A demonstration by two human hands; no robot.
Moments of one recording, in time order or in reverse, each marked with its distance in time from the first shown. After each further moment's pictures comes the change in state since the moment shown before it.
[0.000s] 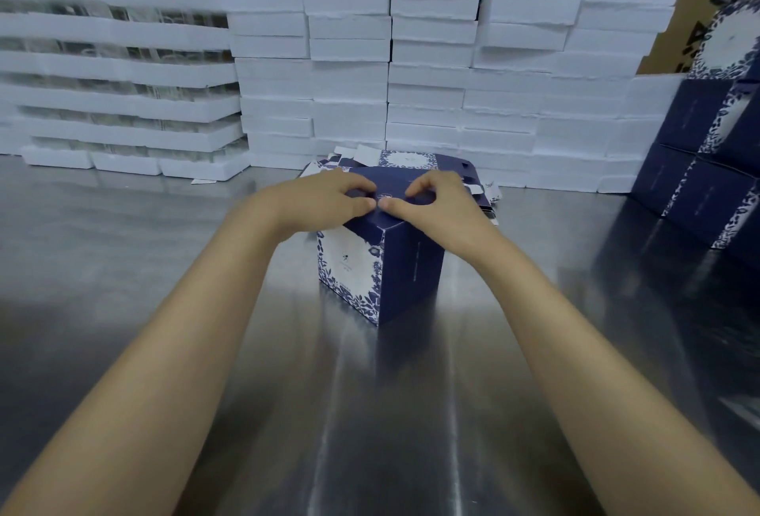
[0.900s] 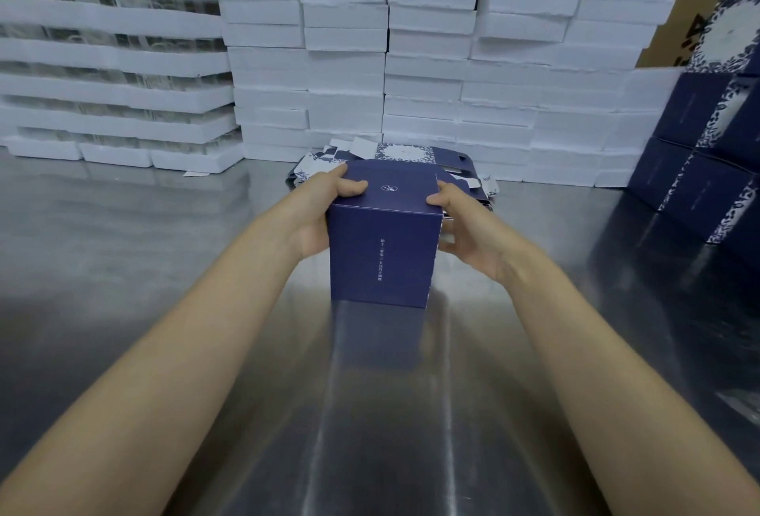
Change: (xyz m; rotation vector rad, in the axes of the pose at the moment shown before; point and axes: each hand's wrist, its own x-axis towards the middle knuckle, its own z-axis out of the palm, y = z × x) left_hand 0.027 -0.017 0.033 -1.288 0.060 -0.230; right_hand 0.000 0.040 -0.012 0.771 -0.321 0.240
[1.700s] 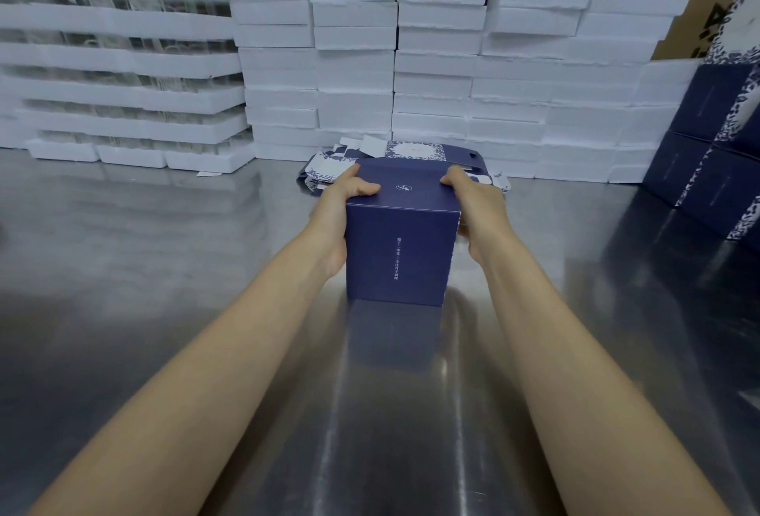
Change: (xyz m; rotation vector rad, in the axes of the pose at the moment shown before) left_hand -0.001 -0.024 0.006 -0.126 0.044 0.105; right_hand 0.023 -0.002 0.021 -0.020 0.571 -0.047
